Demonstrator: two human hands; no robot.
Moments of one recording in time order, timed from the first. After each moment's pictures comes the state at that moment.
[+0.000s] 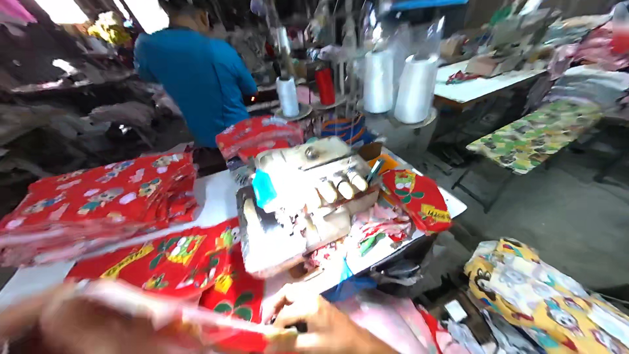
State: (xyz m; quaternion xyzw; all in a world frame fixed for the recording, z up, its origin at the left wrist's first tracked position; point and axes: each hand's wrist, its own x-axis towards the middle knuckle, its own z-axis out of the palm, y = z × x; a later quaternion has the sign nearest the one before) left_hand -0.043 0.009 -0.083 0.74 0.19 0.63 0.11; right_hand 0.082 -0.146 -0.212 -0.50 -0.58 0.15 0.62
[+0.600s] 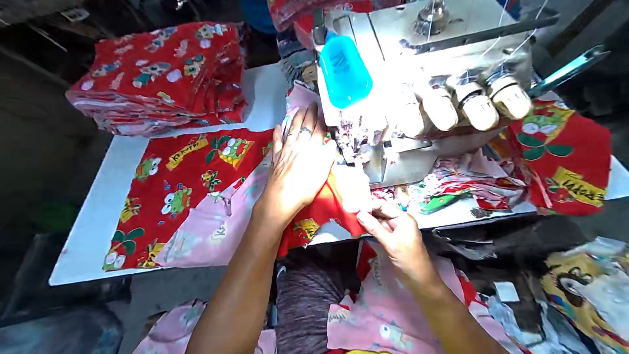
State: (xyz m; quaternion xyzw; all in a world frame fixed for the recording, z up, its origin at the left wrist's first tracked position) left_hand 0.077 0.040 -0.129 0.97 0.22 0.08 0.09; right_hand 0.114 -0.157 -0.206 -0.52 -0.27 0.28 0.76
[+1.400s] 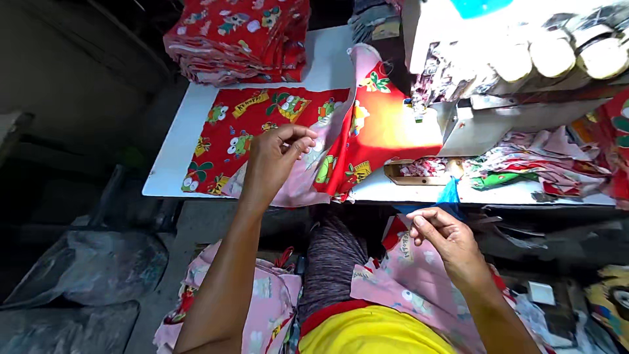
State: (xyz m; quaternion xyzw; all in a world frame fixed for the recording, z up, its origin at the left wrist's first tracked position) left_hand -0.072 0.069 -0.133 0.88 0.25 0.26 0.32; right_hand 0.090 -0.217 -0.239 -0.60 -0.32 0.33 0.65
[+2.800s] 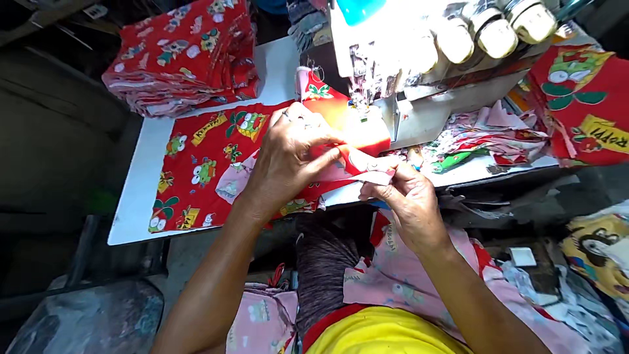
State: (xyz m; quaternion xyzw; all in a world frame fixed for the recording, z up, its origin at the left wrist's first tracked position) left_hand 0.007 0.030 -0.107 0.96 -0.03 0.24 0.15; right_hand 0.090 -0.166 -0.187 -0.48 -0.28 0.26 0.79
